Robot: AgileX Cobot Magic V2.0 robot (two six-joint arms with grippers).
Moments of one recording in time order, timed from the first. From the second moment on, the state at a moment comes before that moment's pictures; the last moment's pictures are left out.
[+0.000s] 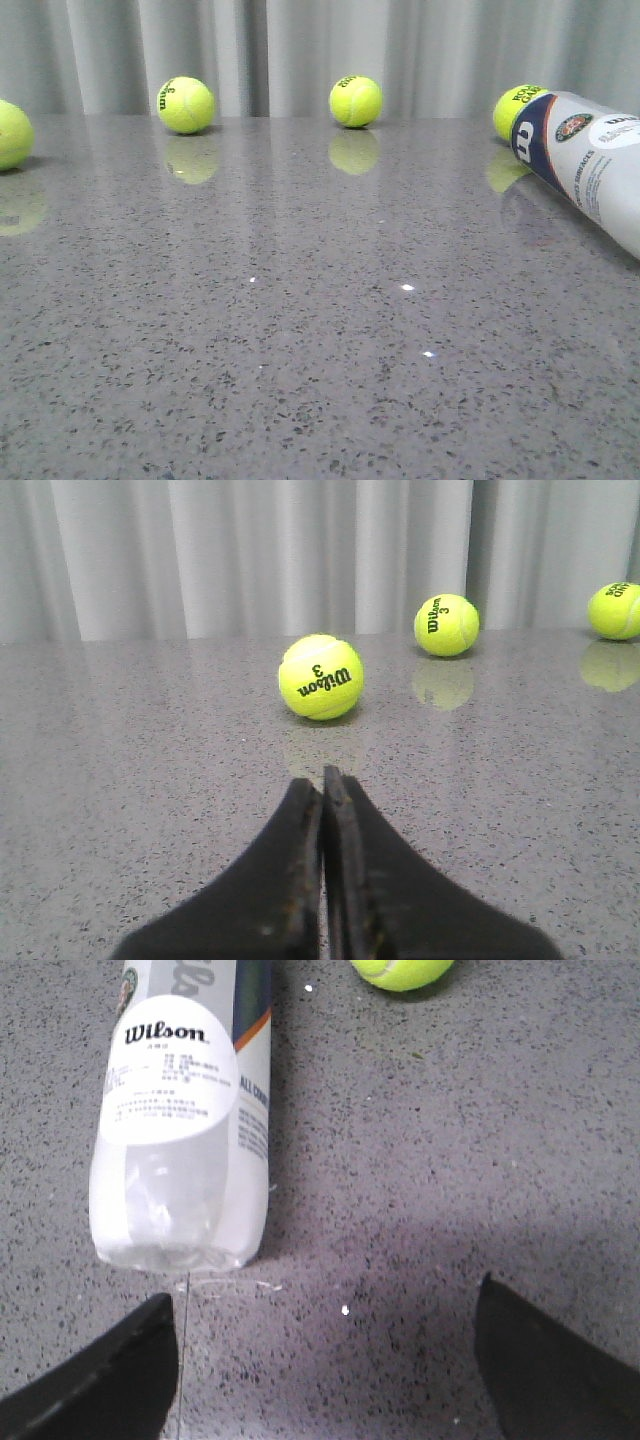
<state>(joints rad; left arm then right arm) -0.05 0.00 0.00 0.01 0.09 0.02 -0.05 0.75 -0.75 0.08 0.87 0.06</state>
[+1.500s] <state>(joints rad) -0.05 0.00 0.00 0.01 0.09 0.02 0.13 1.59 -1.30 0.17 1.04 0.06</state>
